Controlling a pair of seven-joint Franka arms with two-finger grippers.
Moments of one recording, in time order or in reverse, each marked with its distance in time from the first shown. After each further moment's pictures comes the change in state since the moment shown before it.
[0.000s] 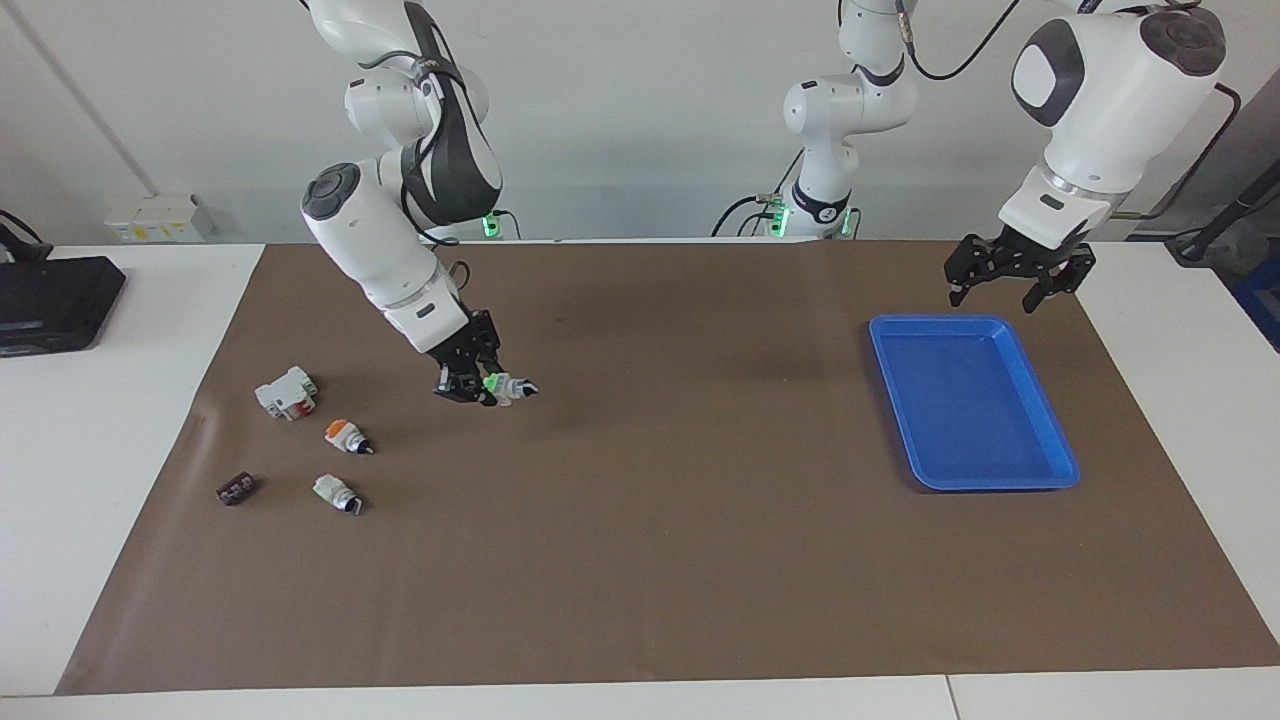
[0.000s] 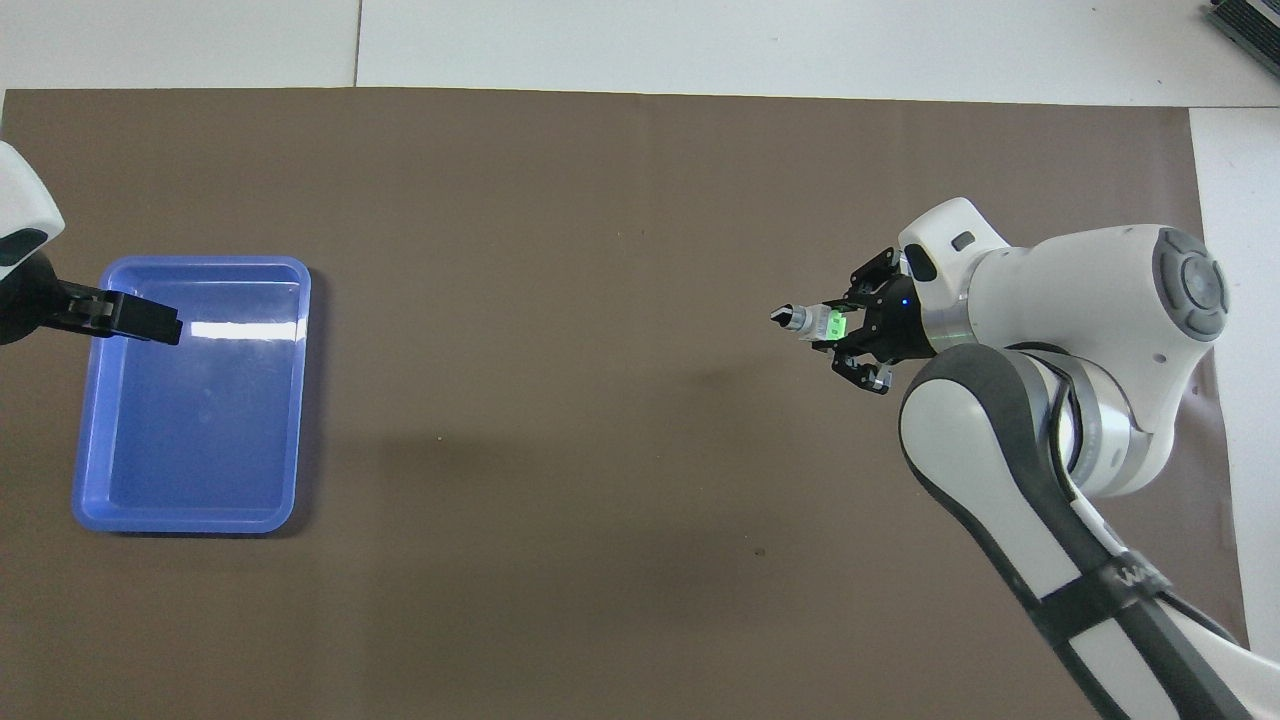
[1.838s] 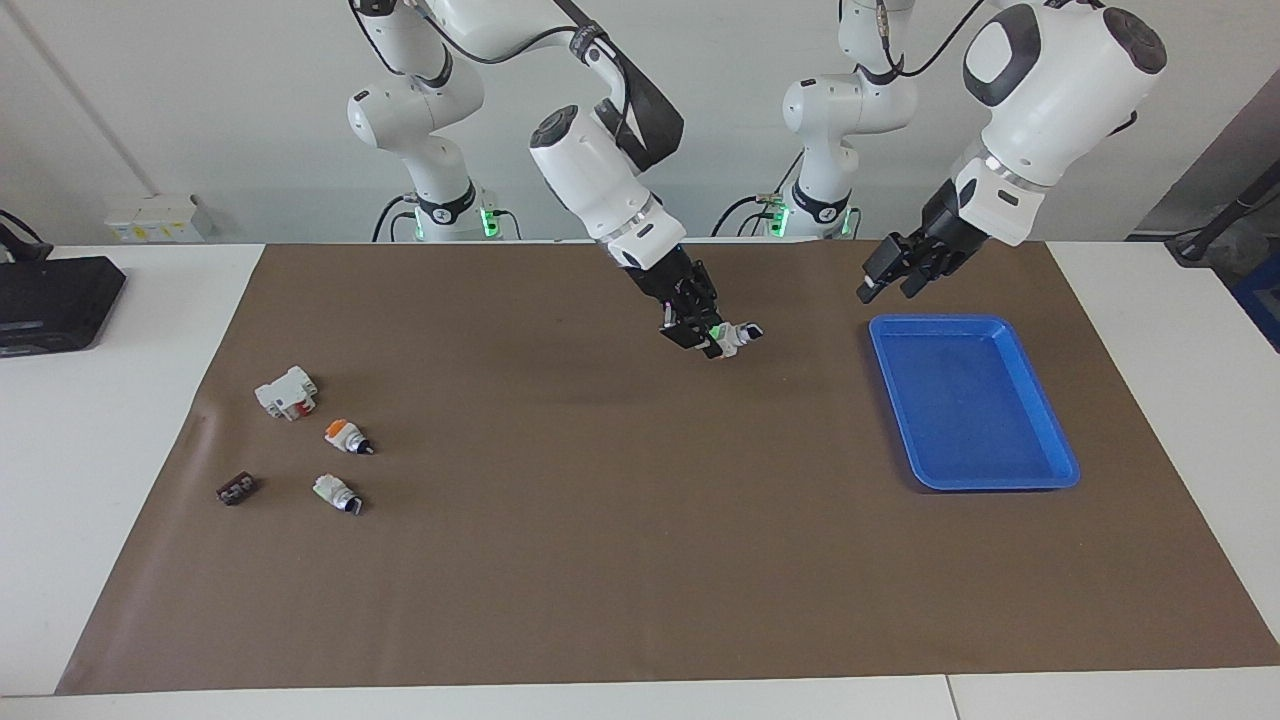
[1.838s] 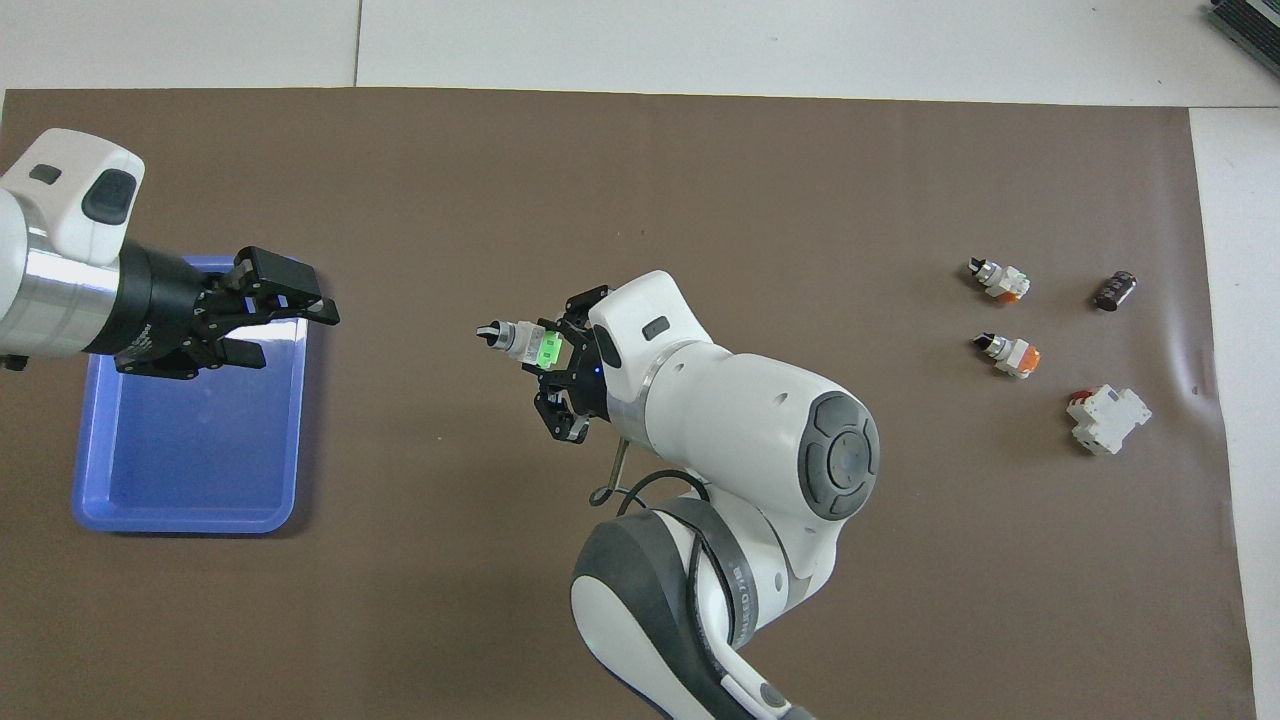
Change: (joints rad) left arm -0.087 -0.033 -0.033 -0.043 -0.386 0.042 -0.681; right arm 0.430 0.098 0.007 0.087 0.136 0.434 0.273
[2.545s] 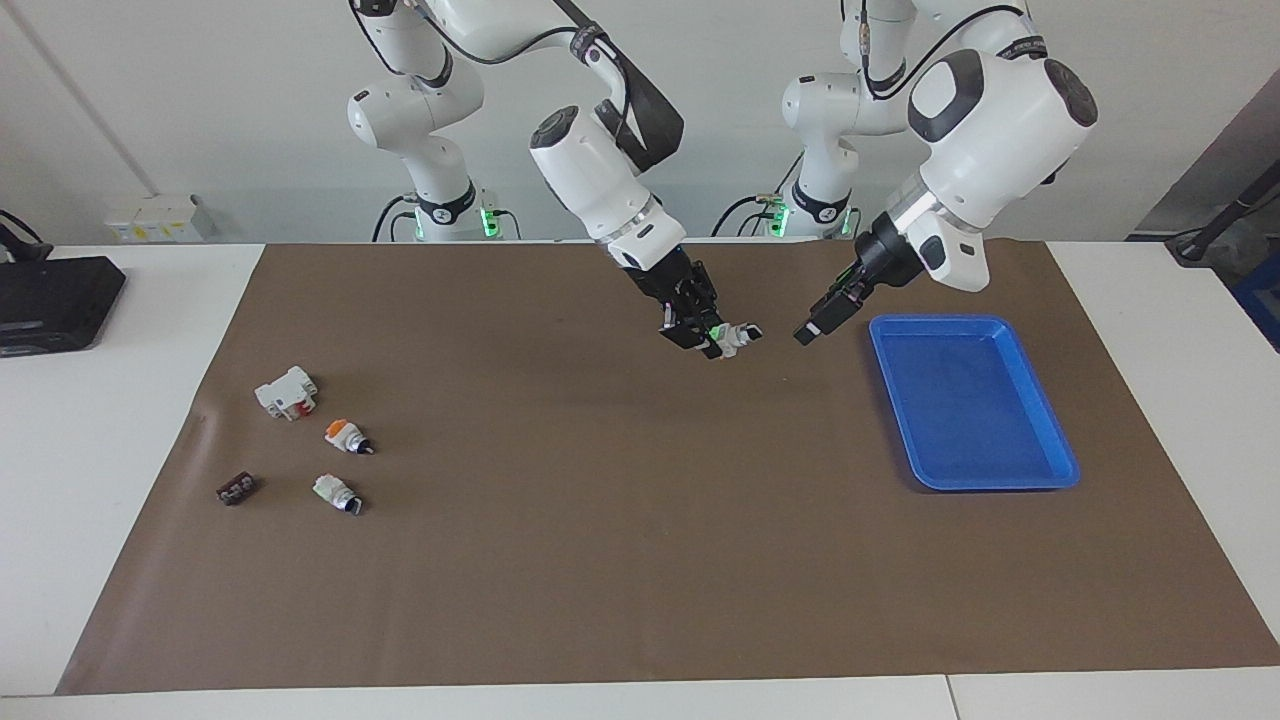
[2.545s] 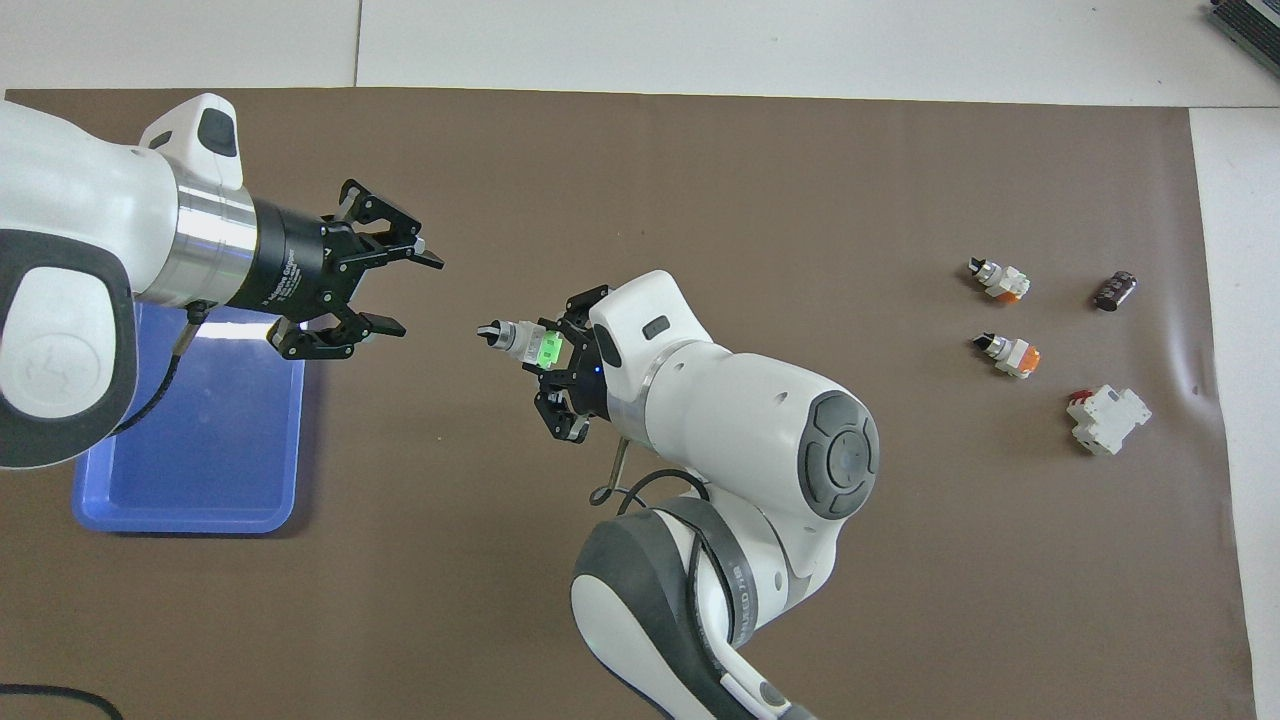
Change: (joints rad) left arm -0.116 0.138 -0.003 0.076 -0.092 0.125 -0.522; right arm 0.000 0.002 -0.001 0.001 0.000 0.000 0.002
